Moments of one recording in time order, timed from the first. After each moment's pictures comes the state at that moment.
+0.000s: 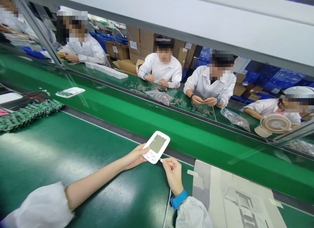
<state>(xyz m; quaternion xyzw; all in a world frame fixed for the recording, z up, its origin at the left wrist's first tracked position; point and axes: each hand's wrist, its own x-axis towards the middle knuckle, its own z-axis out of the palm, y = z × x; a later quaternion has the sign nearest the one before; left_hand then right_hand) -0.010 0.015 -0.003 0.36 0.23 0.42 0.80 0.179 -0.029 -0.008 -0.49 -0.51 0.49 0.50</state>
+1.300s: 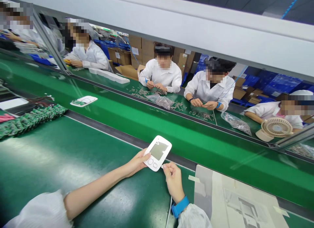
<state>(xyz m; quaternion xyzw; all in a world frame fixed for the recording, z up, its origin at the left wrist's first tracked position) -0.006 0.008 -0.003 0.36 0.27 0.44 0.77 0.176 -0.029 -0.010 -0.51 -0.55 0.47 0.46</state>
